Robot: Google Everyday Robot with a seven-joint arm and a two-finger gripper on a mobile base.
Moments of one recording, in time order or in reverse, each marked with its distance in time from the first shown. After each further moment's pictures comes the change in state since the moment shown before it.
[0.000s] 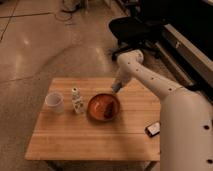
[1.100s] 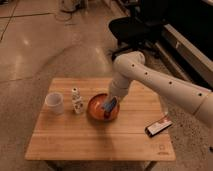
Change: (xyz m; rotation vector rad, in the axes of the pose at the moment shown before) arm -0.200 -0.033 -0.092 0.039 -0.346 -0.154
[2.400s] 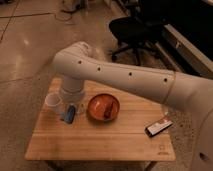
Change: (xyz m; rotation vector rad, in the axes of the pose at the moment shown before) arm -0.105 -0.181 -0.032 -0.042 0.047 -0.393
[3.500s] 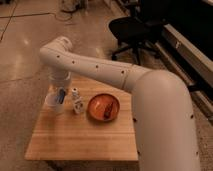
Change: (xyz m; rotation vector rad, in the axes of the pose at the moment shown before) arm 0.139 -0.009 0.045 -0.065 0.104 0.103
